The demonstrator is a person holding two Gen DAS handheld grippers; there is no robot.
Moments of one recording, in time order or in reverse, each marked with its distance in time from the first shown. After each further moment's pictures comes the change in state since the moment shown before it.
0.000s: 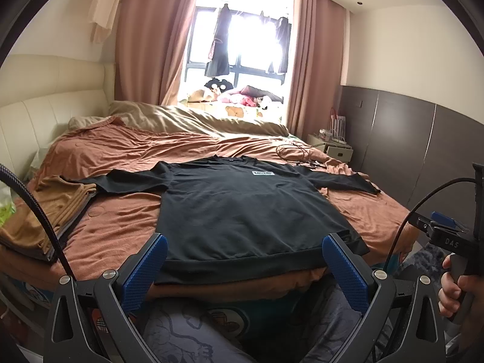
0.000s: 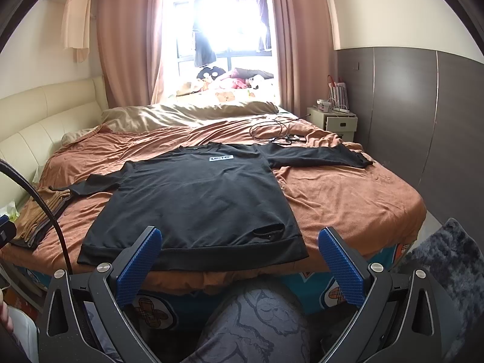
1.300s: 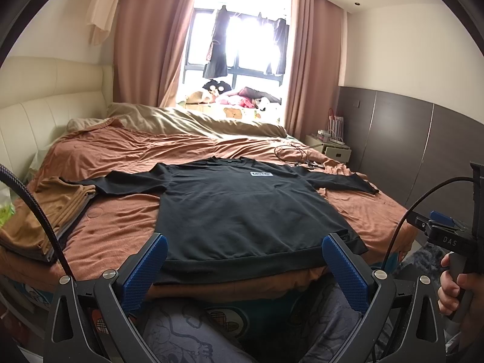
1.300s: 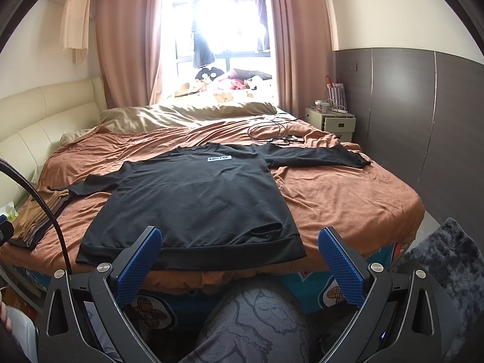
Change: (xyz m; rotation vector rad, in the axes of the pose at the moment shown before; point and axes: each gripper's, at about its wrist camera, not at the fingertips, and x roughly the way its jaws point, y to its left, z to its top) left arm 0.000 -0.004 0.001 0.004 -0.002 -0.003; right arm -0.001 0.002 -0.002 -0.006 -0.006 -0.011
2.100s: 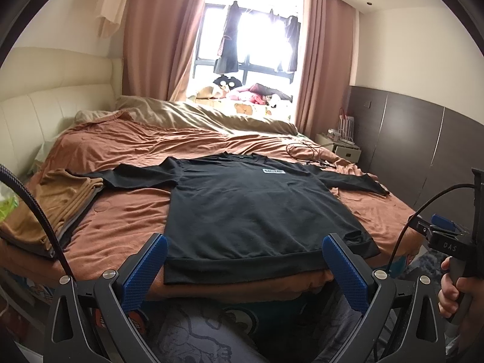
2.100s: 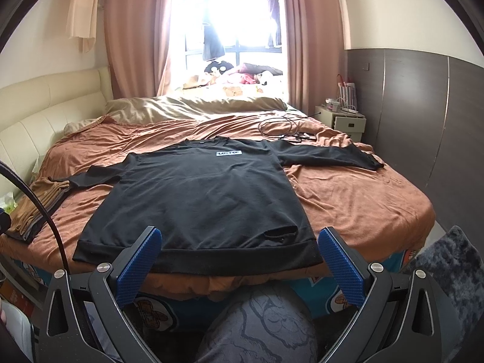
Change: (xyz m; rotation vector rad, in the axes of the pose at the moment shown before) left arm 0.015 0.024 -0.001 -0.034 0.015 0.038; right arm 0.041 0.020 0.006 -0.038 0.018 0.032
